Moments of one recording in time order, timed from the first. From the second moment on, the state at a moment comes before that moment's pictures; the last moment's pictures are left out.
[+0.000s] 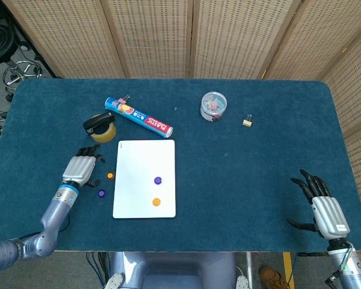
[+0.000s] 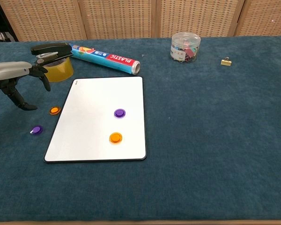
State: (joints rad) left arm -0.69 -1.41 -0.15 -1.54 0.74 0.90 0.47; right arm 0.21 -1.12 -0.06 -1.66 -1.50 1.45 0.18
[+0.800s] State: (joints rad) left arm -0.72 -1.51 -0.13 -1.46 0.71 0.94 0.49; right arm 0.18 -1.11 -0.02 -1.66 -1.52 1.41 0.22
